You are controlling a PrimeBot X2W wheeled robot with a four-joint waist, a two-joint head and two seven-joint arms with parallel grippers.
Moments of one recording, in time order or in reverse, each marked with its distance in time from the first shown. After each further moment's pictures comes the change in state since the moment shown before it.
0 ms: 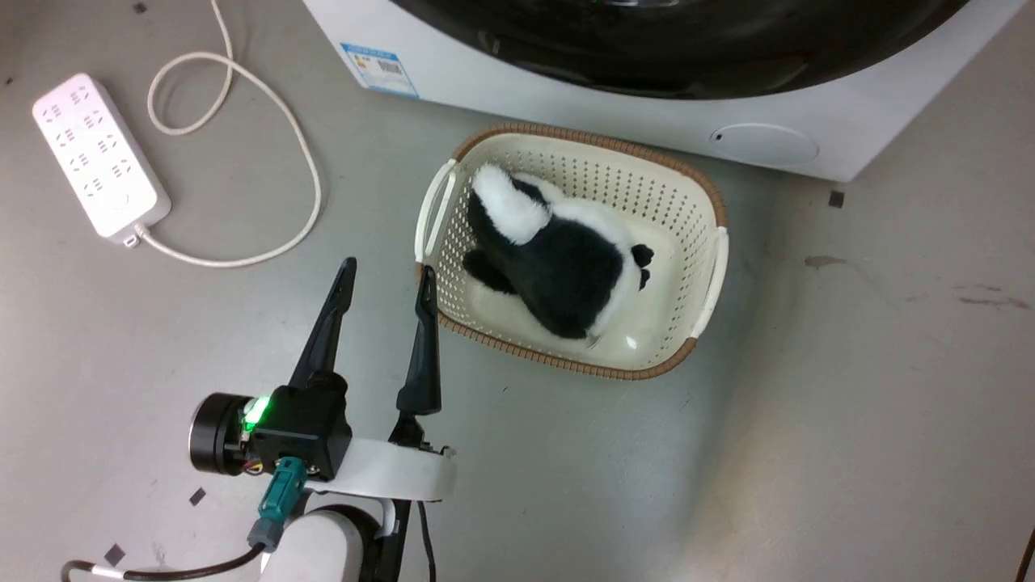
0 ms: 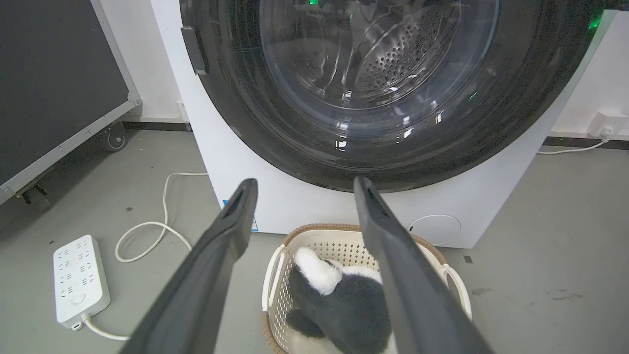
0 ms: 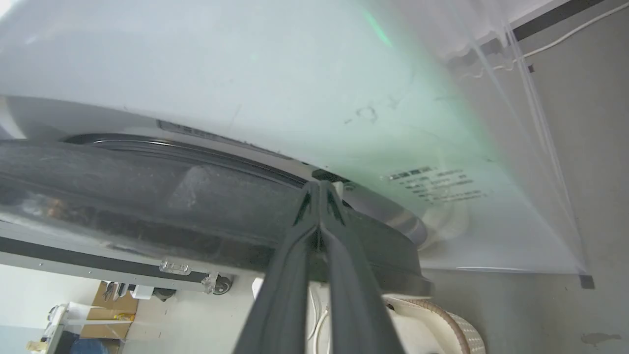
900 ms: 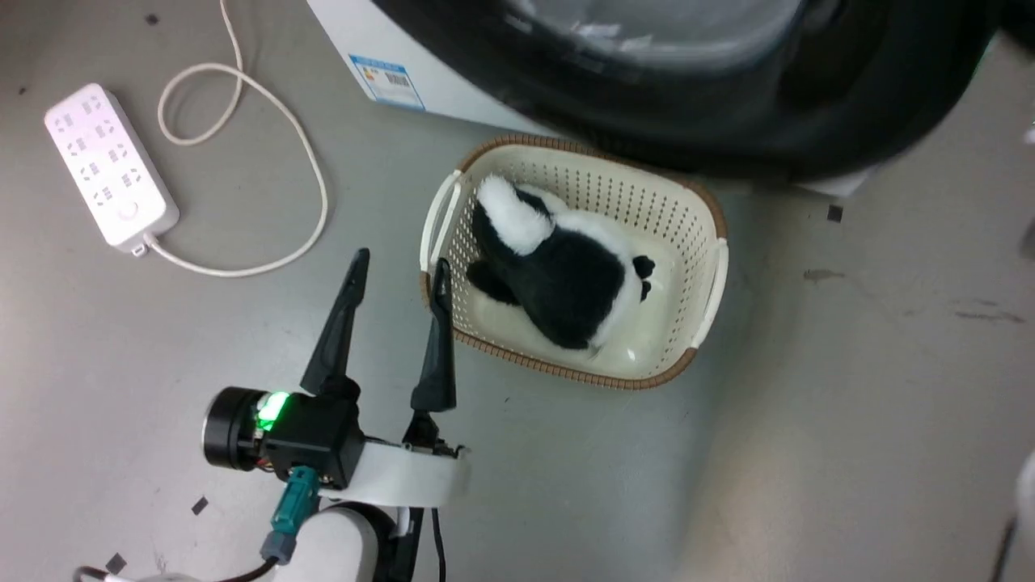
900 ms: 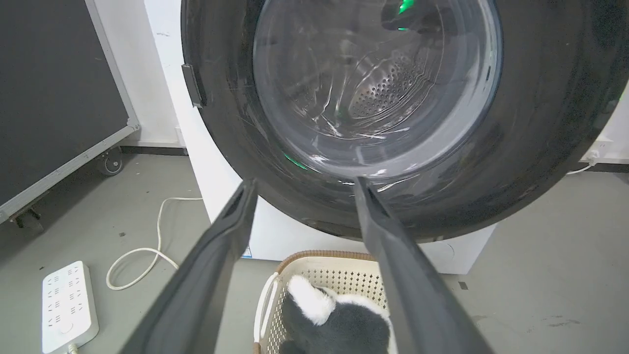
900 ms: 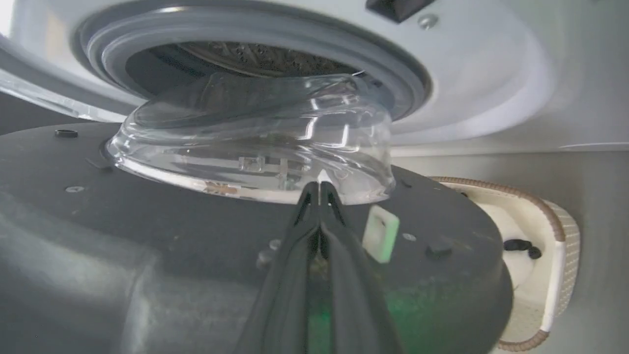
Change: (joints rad) left arm -0.020 0.000 -0.035 0.006 -0.008 0.016 -0.060; right arm 0.003 0.052 -0.096 0.056 0.147 0.000 0.410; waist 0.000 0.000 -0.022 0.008
